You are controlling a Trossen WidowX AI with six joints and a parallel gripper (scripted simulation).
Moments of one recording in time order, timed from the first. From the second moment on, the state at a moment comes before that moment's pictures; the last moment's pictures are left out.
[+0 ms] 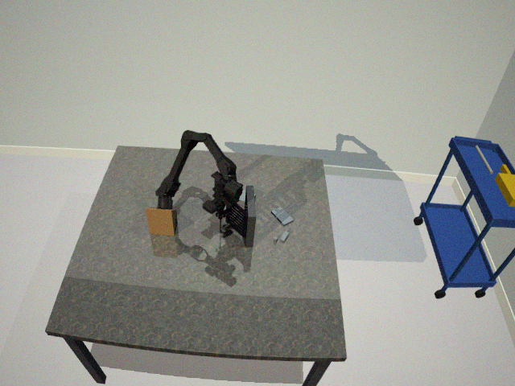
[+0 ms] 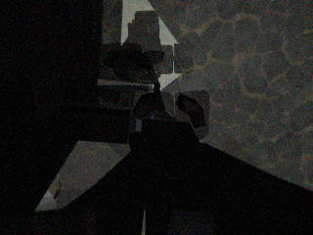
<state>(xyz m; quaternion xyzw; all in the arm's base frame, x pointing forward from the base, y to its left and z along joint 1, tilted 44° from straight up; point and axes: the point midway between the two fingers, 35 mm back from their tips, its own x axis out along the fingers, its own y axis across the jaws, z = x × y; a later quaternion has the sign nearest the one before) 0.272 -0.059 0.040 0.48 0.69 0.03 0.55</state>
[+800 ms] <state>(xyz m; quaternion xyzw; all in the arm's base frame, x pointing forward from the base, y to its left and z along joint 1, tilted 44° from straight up) 0.261 -0.093 0.007 0.37 0.67 0.15 0.63</state>
